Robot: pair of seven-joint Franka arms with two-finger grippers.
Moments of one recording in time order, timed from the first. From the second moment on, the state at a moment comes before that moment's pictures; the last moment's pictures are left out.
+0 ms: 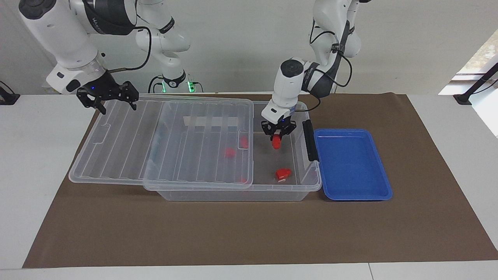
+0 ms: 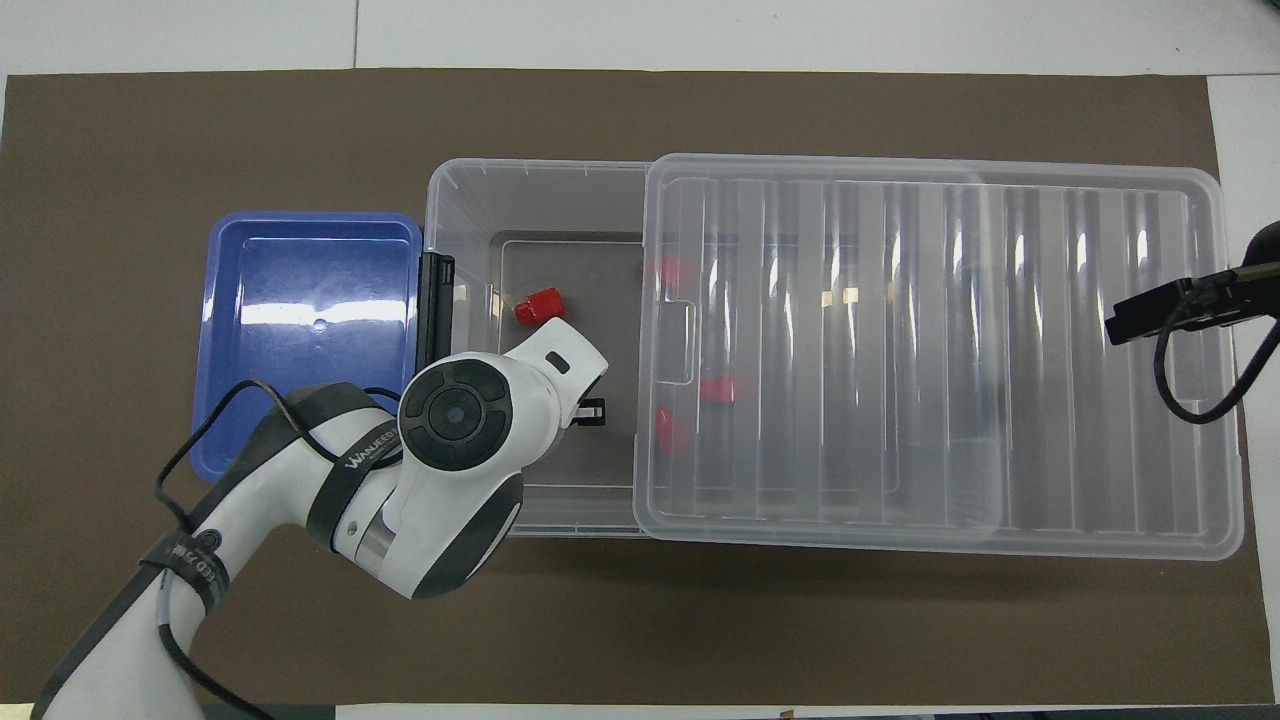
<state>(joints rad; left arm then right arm) -0.59 0.05 -0.08 -2.12 -0.01 2.24 -0.61 -0.03 0.00 -0.02 -1.62 0.01 1.53 -0.18</state>
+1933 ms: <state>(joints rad) -0.06 0.12 -0.06 -2.20 0.00 2.39 0.01 -0.03 0.00 -0.02 -1.62 0.01 1.53 -0.18</state>
